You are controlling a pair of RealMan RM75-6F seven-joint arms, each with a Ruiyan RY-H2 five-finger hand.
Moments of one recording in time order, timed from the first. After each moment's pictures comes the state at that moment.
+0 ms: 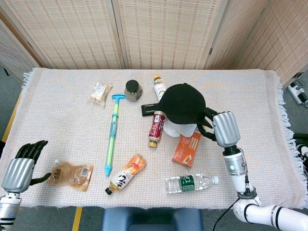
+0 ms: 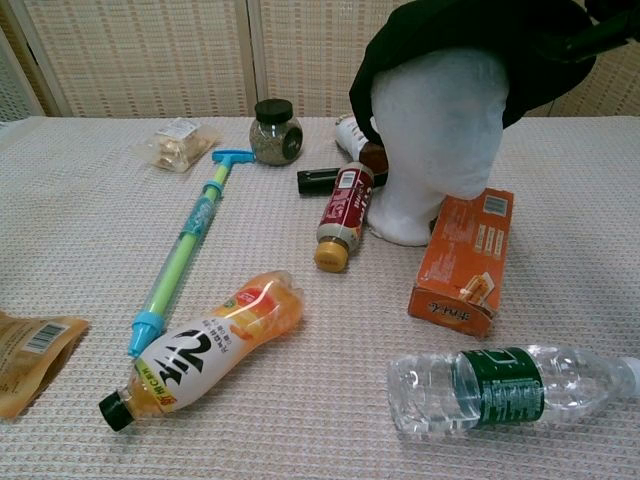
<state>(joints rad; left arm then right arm) -0.16 -1.13 -0.04 -1.65 1.52 1.44 0.11 0.51 -1.45 0.34 -1.61 -1.43 1.37 -0.16</state>
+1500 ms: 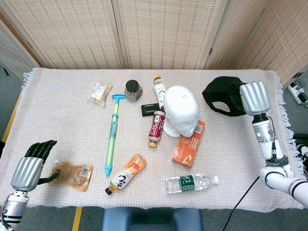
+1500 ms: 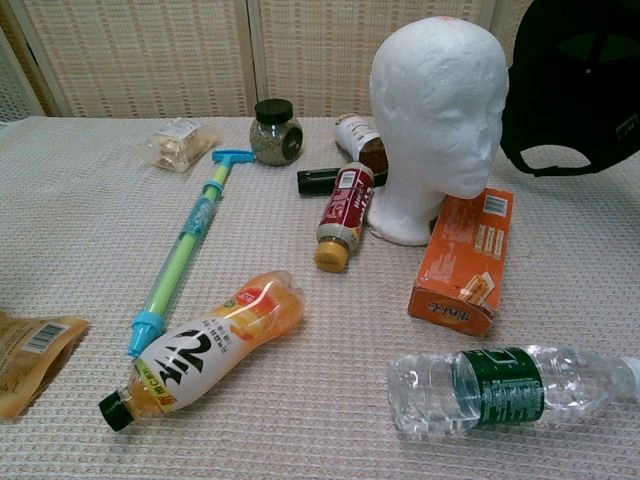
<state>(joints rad) -0.19 -1.13 -0.03 -1.71 1.53 1.41 0.16 0.64 -1.34 0.30 -1.08 -1.38 1.18 0.00</state>
